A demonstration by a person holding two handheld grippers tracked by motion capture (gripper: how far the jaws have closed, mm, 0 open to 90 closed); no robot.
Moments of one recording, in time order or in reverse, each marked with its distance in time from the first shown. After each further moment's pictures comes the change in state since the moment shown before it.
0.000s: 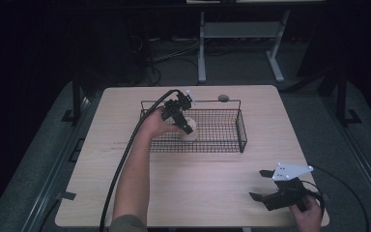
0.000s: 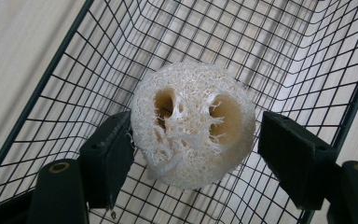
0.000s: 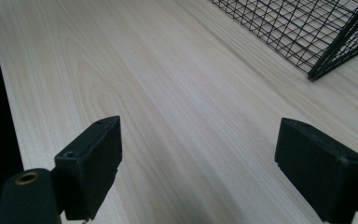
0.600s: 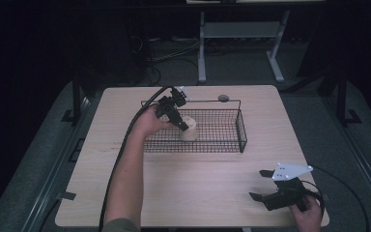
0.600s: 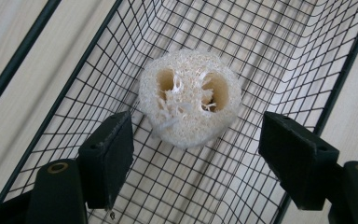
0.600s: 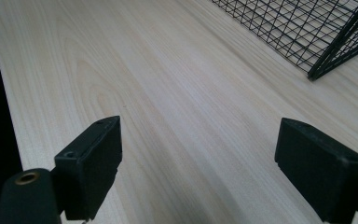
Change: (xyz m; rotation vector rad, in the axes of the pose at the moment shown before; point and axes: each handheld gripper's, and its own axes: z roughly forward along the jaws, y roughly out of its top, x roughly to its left) left arm 0.000 -0.010 -0.024 -0.031 0.028 -0.015; right arm 0.000 0.000 0.000 0.003 0.000 -0.003
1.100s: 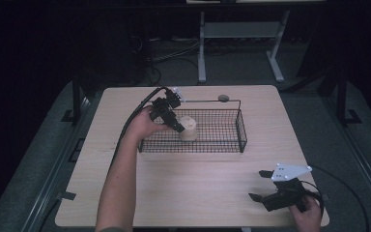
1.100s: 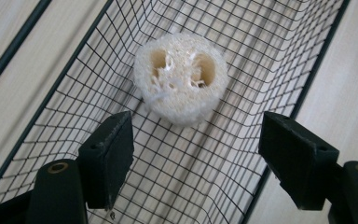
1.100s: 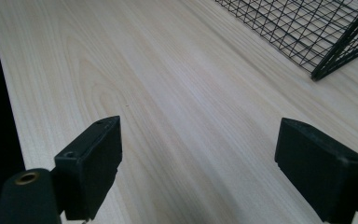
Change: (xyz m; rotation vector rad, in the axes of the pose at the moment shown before) left arm -0.007 -0.017 -0.016 -0.021 -0.003 0.006; right arm 0.003 0.001 0.001 0.010 0.004 0.002
